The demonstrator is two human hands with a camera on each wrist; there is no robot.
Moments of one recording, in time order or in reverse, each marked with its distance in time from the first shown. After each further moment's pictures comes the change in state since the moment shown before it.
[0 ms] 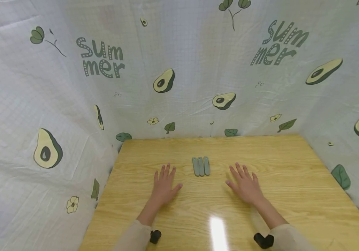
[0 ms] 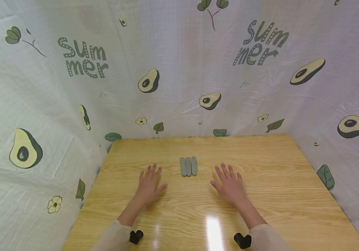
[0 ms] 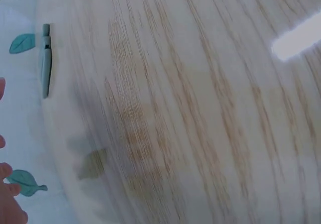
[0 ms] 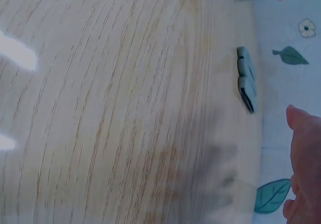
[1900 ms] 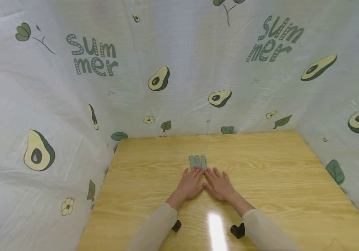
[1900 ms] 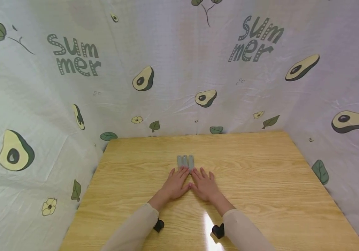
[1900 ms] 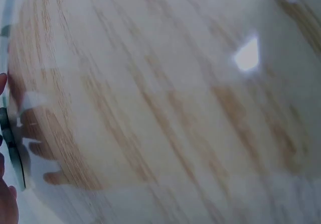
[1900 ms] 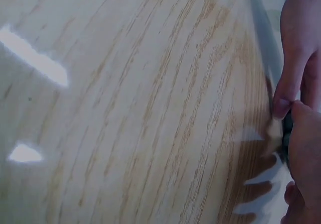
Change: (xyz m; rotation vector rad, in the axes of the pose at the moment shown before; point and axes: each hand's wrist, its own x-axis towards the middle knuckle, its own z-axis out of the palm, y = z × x) left_hand 0.061 0.069 0.065 0.210 -0.243 0.246; right_hand 0.031 -0.040 0.062 -0.057 -0.154 -0.158
